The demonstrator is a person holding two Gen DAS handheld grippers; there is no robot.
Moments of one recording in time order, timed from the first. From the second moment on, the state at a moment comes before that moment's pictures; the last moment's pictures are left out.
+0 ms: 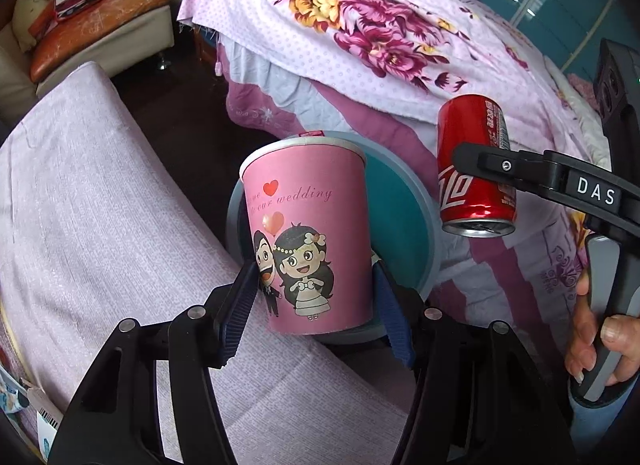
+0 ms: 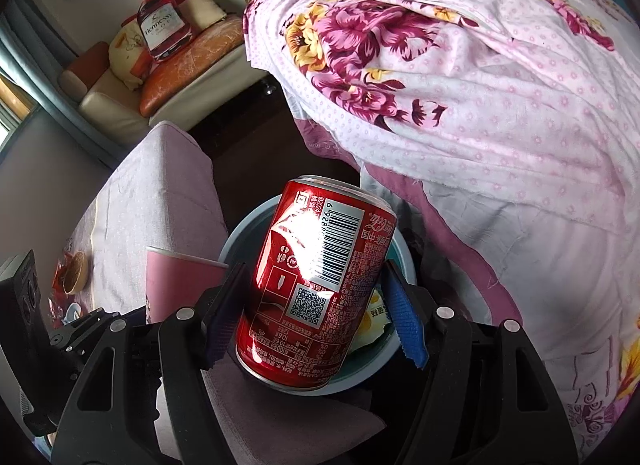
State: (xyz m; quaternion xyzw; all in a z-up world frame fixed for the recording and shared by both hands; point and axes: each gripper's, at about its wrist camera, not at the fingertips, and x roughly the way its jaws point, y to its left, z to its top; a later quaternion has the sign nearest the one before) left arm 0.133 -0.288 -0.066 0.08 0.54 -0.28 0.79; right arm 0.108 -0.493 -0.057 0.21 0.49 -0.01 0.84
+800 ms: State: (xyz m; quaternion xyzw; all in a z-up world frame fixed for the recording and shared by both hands) left arm 0.133 -0.248 -0.059 0.05 0.53 -0.26 0.80; right arm 0.120 -0.473 -0.065 0.21 0.53 -0.02 0.82
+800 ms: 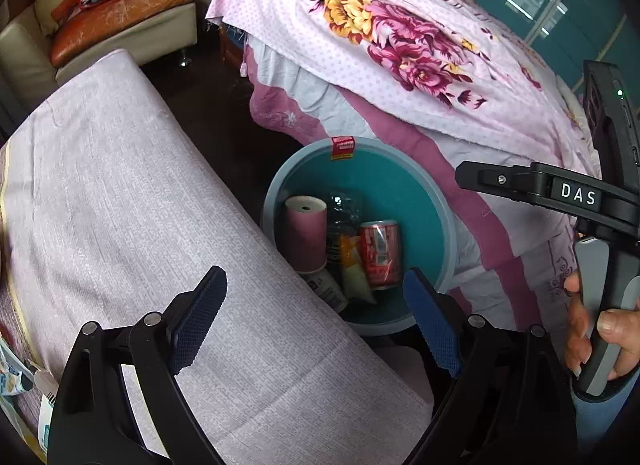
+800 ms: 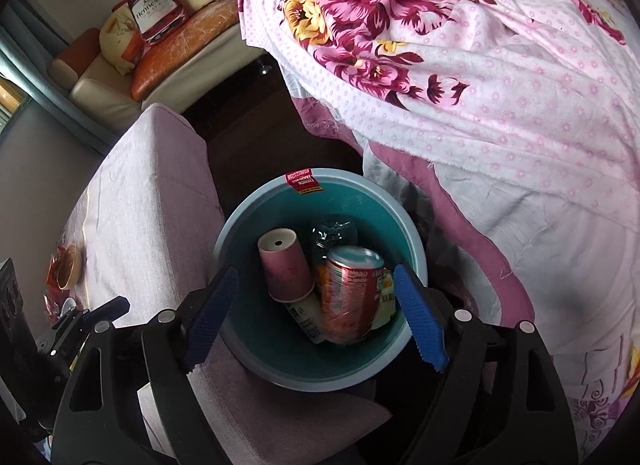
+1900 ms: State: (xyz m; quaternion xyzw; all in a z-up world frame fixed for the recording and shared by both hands) left arm 0.095 -0.042 -0.035 -0.06 0.51 -0.15 0.85; right arm 0.128 -0.287 -0.019 0.07 0.56 0.08 0.82
